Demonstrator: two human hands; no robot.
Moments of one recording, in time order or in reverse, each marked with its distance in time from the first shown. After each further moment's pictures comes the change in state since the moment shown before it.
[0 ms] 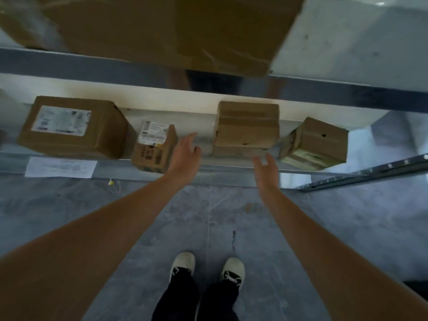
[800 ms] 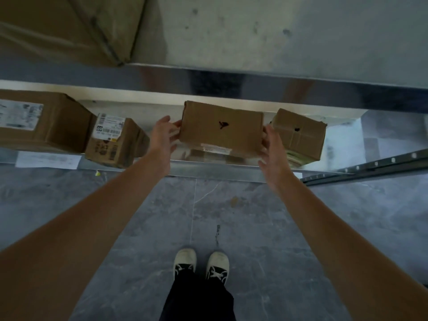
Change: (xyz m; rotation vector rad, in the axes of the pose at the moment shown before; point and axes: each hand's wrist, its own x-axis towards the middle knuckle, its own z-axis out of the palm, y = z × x) left_hand 0.017 0.078 0.065 -0.774 0.101 -0.421; right_hand 0.077 -0.008 -0.114 0.359 -0.342 0.034
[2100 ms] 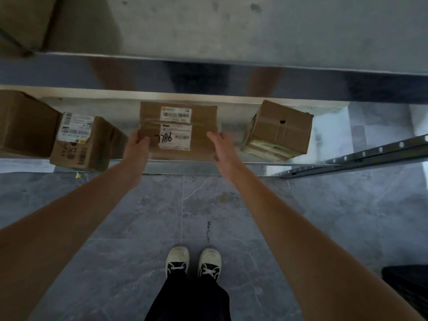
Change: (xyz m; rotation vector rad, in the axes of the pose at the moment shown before) left_hand 0.035 -0.037 -0.007 0.326 0.098 0.006; right_hand 0.032 0.025 0.056 -0.060 -0.131 0.121
